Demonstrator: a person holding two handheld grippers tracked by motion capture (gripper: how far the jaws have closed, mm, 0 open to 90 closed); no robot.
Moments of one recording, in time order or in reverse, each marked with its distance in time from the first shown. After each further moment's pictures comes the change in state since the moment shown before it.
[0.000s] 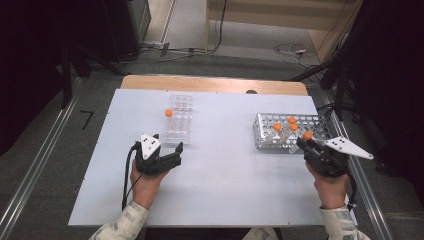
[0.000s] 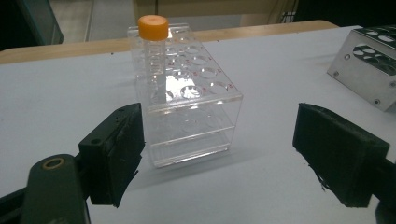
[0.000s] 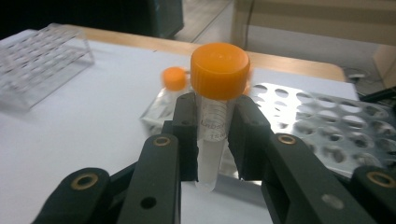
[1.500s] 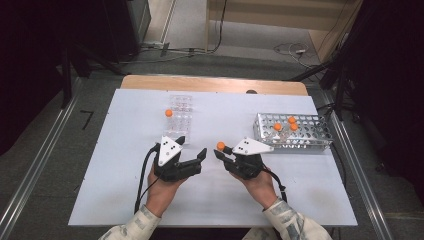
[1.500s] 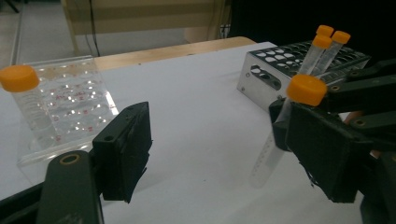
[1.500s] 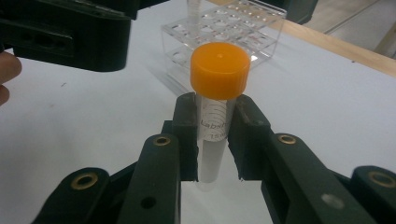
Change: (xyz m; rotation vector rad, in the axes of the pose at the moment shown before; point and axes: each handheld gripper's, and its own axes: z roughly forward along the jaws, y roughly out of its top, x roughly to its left) left arm -0.052 0.022 -0.013 -0.041 -0.238 0.034; right arm 0.162 0.006 0.085 0.072 0.415 -0.243
